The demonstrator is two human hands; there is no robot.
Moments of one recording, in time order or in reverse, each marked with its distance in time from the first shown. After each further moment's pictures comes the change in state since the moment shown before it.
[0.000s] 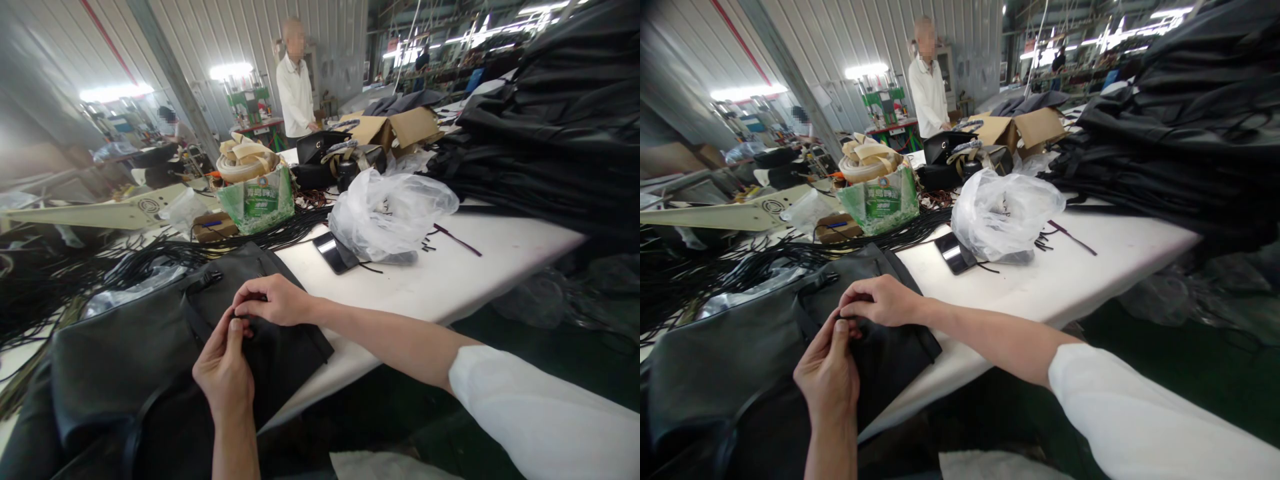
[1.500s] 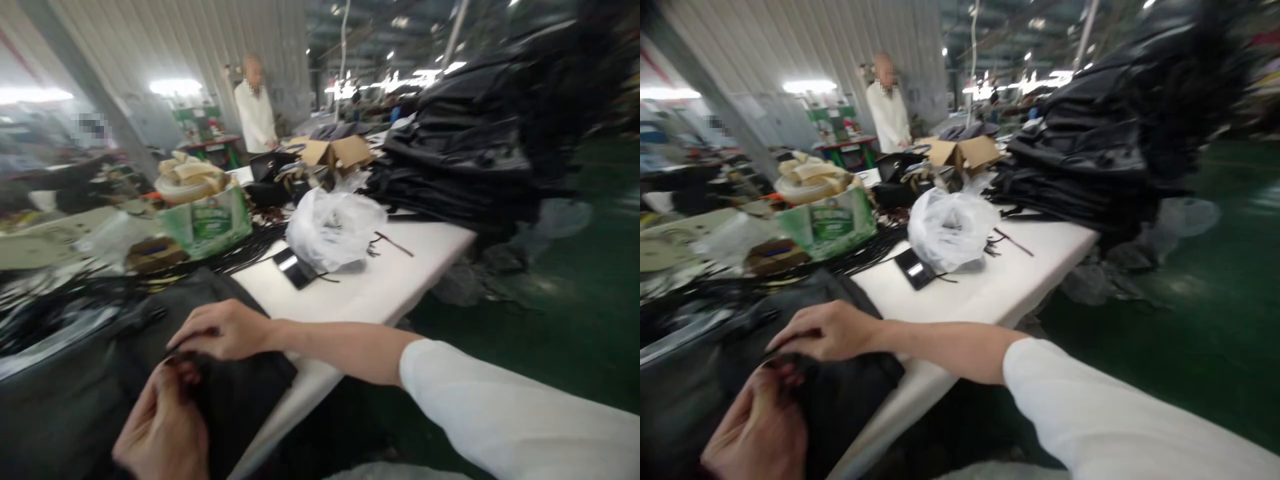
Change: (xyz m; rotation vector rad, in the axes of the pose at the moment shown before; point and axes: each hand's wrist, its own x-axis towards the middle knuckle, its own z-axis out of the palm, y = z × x) left_hand -0.007 0.000 0.010 -0.030 0.041 -0.060; right_hand 0.003 -0.010 0.003 -0.272 0.006 -0.115
